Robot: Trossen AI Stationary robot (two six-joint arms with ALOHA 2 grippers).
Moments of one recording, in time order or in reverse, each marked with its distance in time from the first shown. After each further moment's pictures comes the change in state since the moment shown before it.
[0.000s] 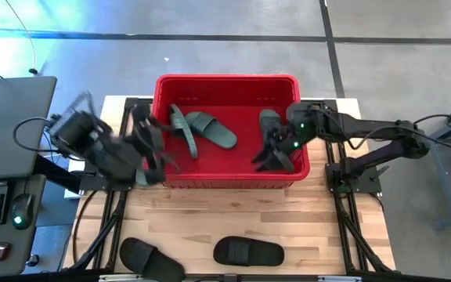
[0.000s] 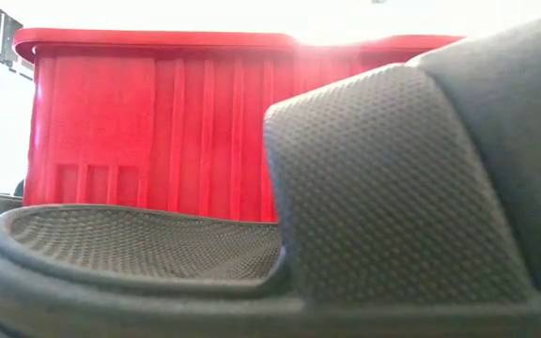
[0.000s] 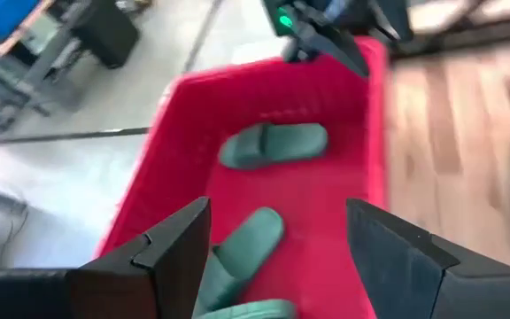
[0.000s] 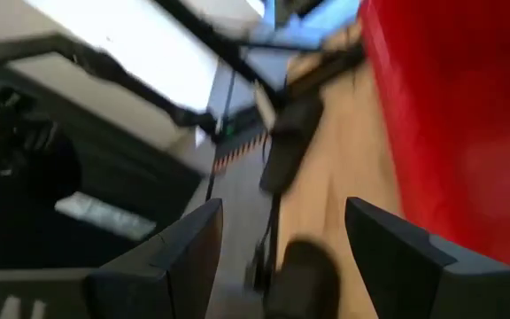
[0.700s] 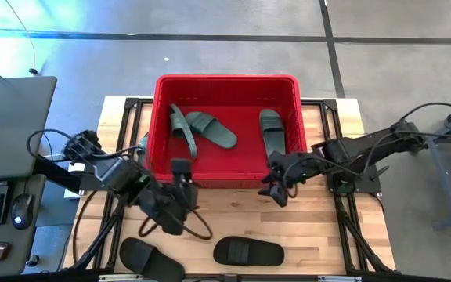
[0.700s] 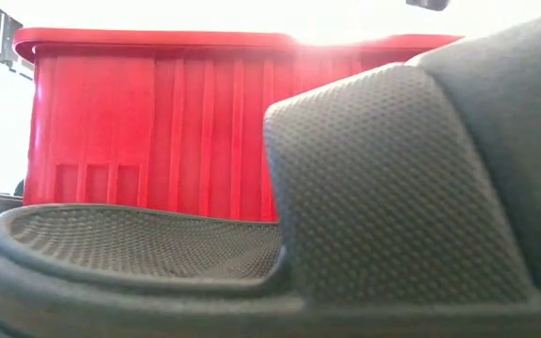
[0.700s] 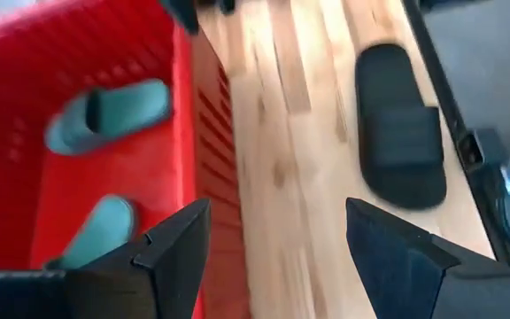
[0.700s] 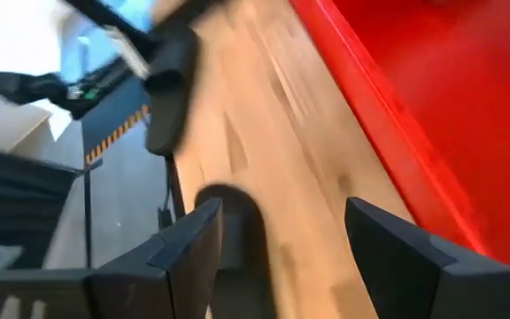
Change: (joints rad) left arm -0.067 0.130 -0.256 0.245 0.332 -0.015; right arm 0.381 0.044 0.000 -0.264 0.607 0.223
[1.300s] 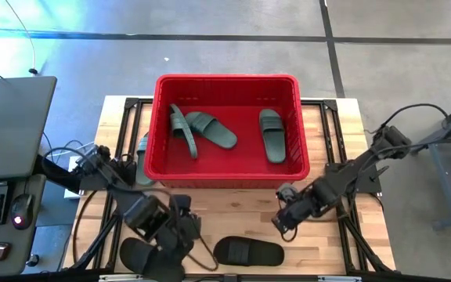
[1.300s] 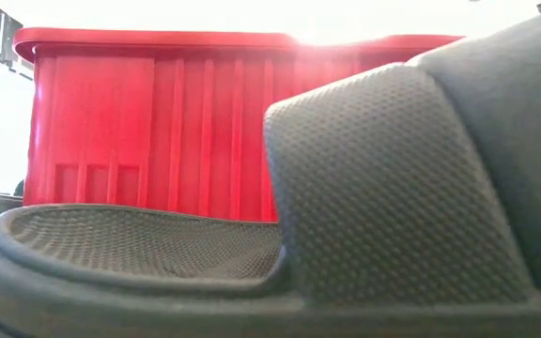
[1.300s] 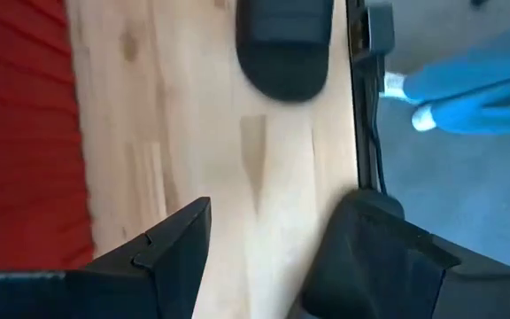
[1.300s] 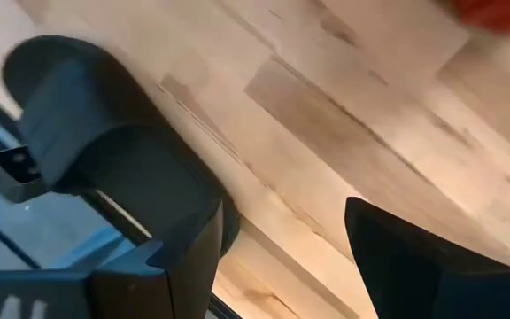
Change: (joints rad) left arm -0.119 0.171 -0.004 -0.093 0.326 -0.336; right arm 0.286 0.219 0.000 -0.343 0.002 0.683
